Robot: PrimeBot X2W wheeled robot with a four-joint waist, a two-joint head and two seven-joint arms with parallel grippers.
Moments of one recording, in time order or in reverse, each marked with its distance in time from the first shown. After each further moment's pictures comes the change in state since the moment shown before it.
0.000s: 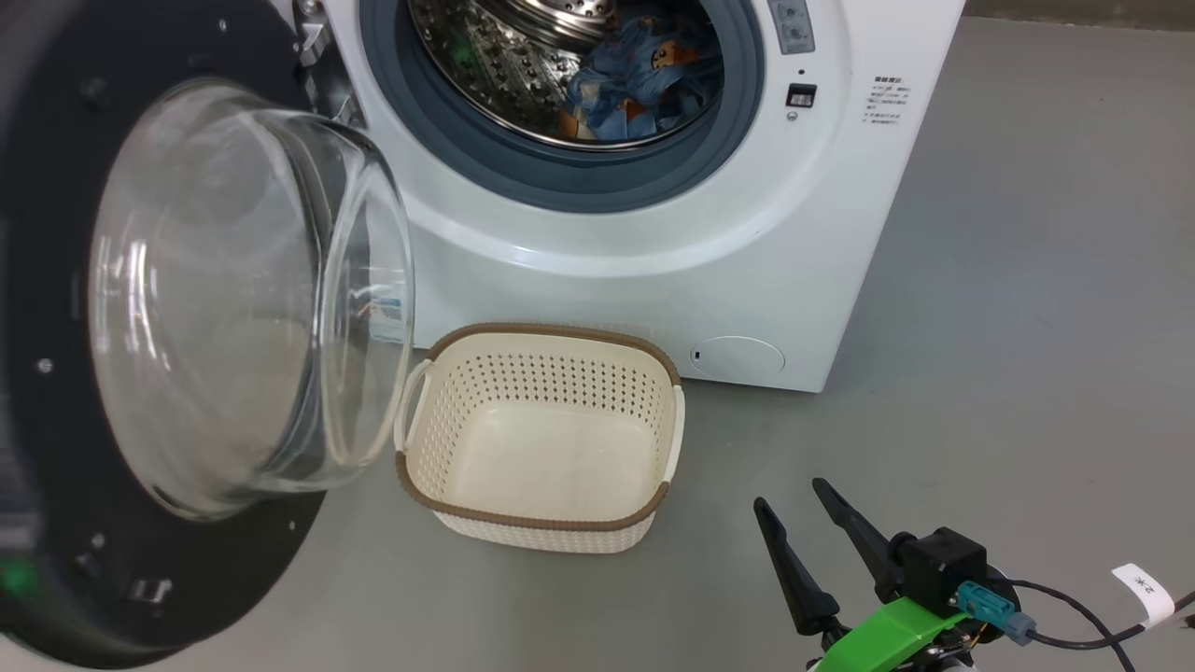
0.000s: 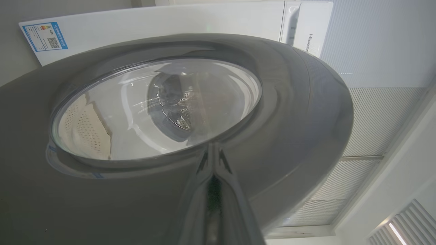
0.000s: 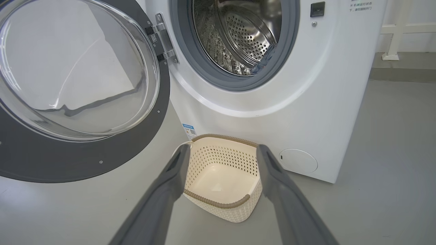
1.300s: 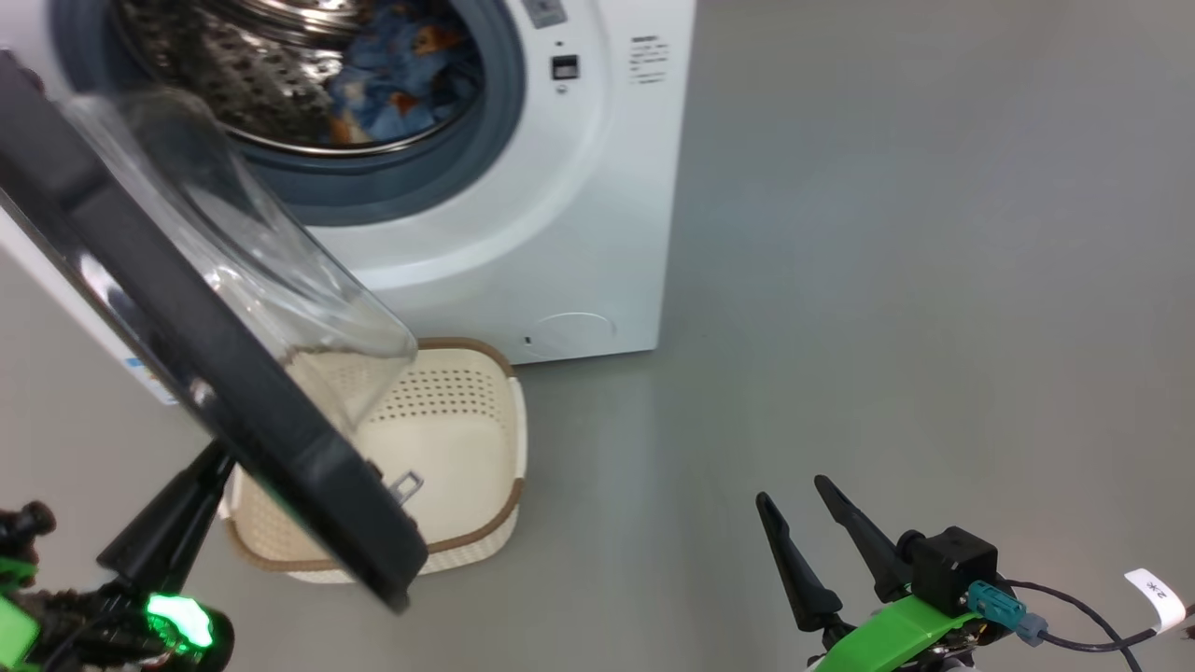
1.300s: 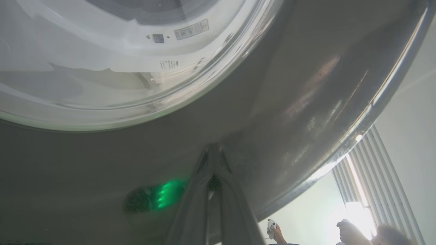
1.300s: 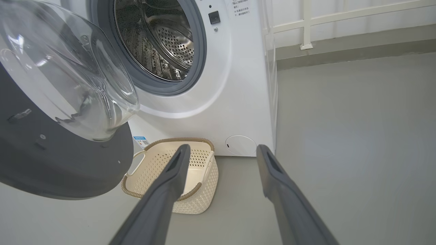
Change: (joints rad) left arm 0.115 -0.291 -0.199 -0.411 -0.017 0.022 -0.047; right arm 0.008 0.000 0.002 -0.019 0.053 0.000 0.000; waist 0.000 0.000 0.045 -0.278
